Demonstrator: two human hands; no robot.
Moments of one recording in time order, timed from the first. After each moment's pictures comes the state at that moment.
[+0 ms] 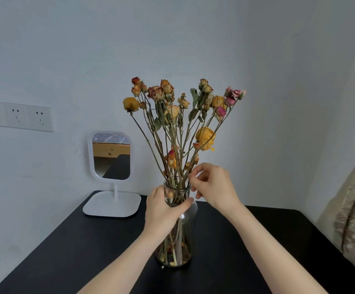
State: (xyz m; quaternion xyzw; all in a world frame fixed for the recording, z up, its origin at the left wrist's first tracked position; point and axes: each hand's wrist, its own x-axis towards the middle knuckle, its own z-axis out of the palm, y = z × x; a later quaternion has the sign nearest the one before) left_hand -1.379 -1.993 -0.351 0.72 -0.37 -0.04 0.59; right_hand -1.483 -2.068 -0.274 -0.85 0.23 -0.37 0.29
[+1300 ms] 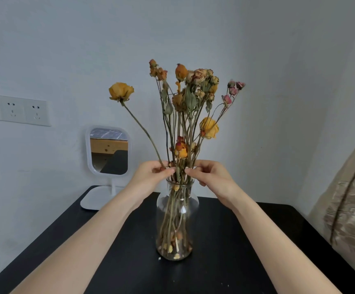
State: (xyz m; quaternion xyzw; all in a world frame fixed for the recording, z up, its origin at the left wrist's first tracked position) left_hand -1.355 -1.964 -0.284 0.63 -0.46 -0.16 0.60; right_hand -1.489 -2.083 -0.270 -0.79 0.17 -0.31 0.50
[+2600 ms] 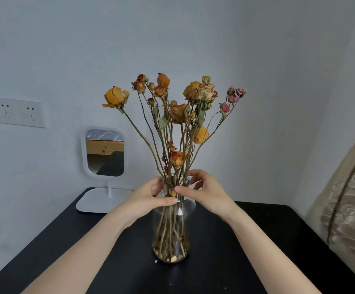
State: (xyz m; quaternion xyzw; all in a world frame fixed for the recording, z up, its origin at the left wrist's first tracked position) left_hand -1.350 -1.965 -0.318 0.64 -0.48 -0.28 0.54; right_hand -1.494 -2.075 -0.291 -0.85 0.21 -0.30 0.39
